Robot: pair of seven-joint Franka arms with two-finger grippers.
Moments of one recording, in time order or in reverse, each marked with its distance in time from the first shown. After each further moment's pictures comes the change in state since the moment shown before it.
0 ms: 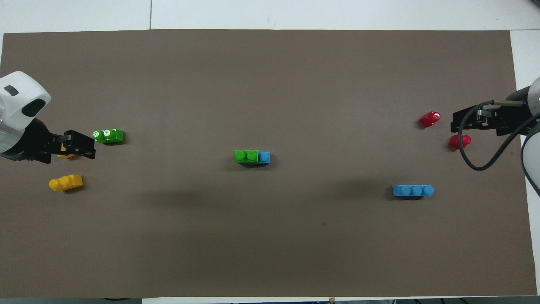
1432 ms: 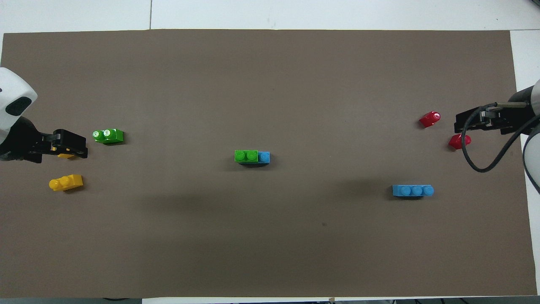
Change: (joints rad) left arm 0.000 -0.021 0.002 0.029 0.000 -0.026 0.000; right arm -0.004 -0.001 0.000 0.002 -0.008 0.000 -0.044
